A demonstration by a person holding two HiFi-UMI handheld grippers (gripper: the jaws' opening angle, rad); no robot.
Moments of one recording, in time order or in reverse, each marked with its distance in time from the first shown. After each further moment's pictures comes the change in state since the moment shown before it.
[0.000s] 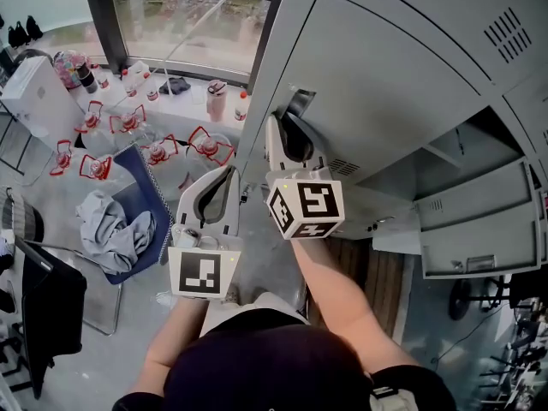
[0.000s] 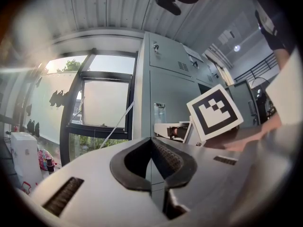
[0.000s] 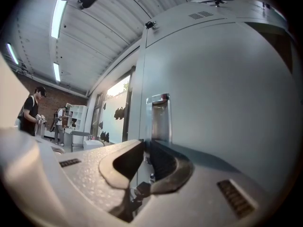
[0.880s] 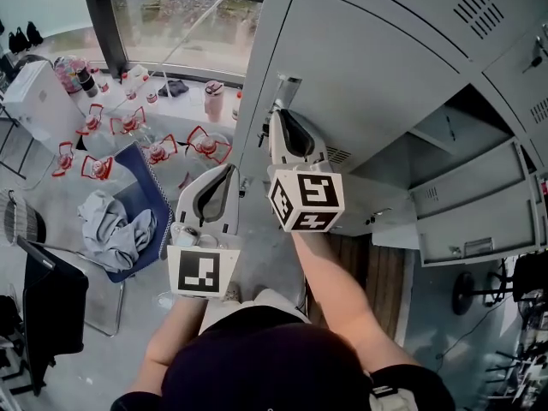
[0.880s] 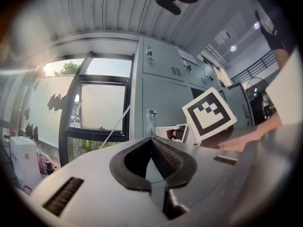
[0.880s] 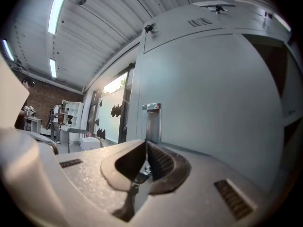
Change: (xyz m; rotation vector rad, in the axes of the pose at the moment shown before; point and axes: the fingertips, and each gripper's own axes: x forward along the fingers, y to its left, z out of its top) left arm -0.025 -0.021 0.016 0.030 -0.014 -0.026; right arm -0.029 -0.006 0.006 -0.011 0.044 -0.055
